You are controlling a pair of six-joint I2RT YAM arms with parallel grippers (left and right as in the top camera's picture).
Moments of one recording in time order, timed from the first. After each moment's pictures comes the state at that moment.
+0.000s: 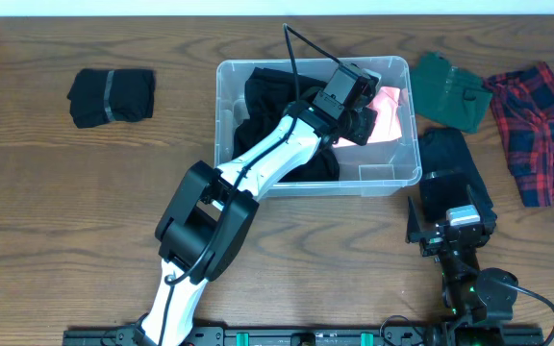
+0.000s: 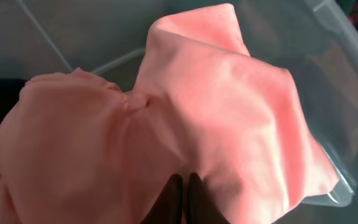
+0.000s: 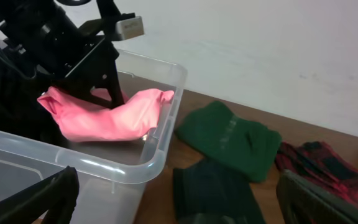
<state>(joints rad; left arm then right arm) -0.68 2.17 1.67 -0.33 0.20 -0.25 -0.01 0.01 0.01 -0.06 -0.14 -0.19</state>
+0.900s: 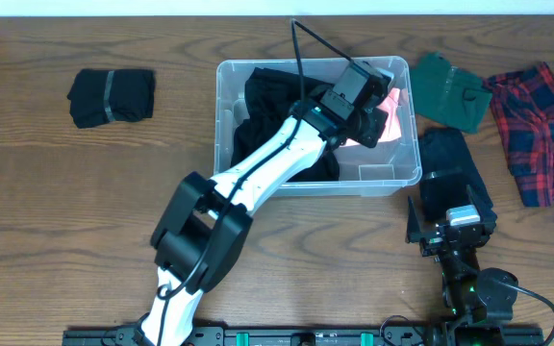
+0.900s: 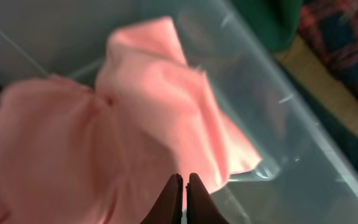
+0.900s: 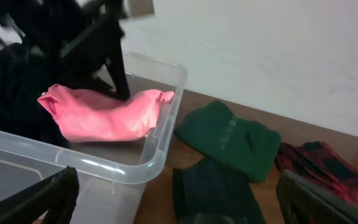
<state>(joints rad) -0.72 2.12 1.71 -0.42 0.20 -0.25 -0.01 0.01 0.01 -0.06 -0.14 -0.19</state>
